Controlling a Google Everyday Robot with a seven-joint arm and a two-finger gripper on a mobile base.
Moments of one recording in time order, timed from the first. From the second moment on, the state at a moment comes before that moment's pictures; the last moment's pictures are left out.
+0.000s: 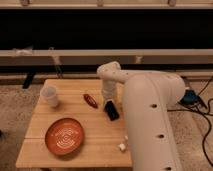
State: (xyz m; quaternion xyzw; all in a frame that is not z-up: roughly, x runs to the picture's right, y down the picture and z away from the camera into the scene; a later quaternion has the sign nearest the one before) arm 0.023 0.109 0.916 -0.34 0.26 0.54 0.73
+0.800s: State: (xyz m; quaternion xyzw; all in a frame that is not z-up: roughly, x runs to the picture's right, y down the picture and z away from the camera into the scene) arm -0.004 0.081 0.891 -0.32 0.24 0.51 0.76
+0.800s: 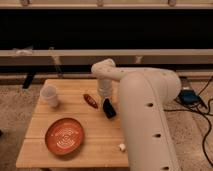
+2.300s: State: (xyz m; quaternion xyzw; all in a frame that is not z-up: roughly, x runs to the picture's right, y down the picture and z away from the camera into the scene) arm -0.286 -0.071 0.794 -0.29 -0.09 0.35 0.89
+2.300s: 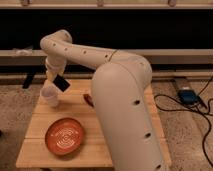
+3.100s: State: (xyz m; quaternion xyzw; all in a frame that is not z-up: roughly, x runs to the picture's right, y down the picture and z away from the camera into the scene) arm -0.332 -0.079 0.795 -0.28 -0.18 0.37 0.87
